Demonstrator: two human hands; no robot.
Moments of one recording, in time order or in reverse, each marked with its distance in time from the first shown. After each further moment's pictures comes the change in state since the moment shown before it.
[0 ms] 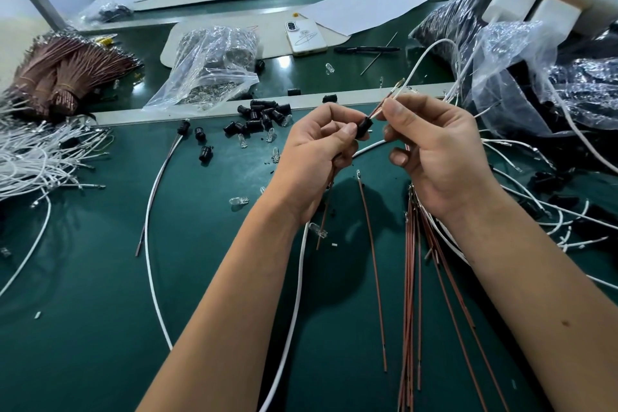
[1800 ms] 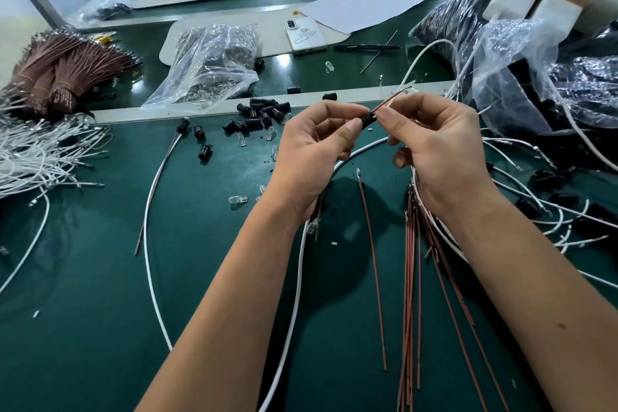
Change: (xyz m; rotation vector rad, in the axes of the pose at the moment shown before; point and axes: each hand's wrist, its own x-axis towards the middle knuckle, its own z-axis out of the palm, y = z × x) left_hand 0.001 -0.005 -0.002 0.118 0.081 0.084; right_hand 0.002 0.003 -0.001 -0.274 0.077 -0.128
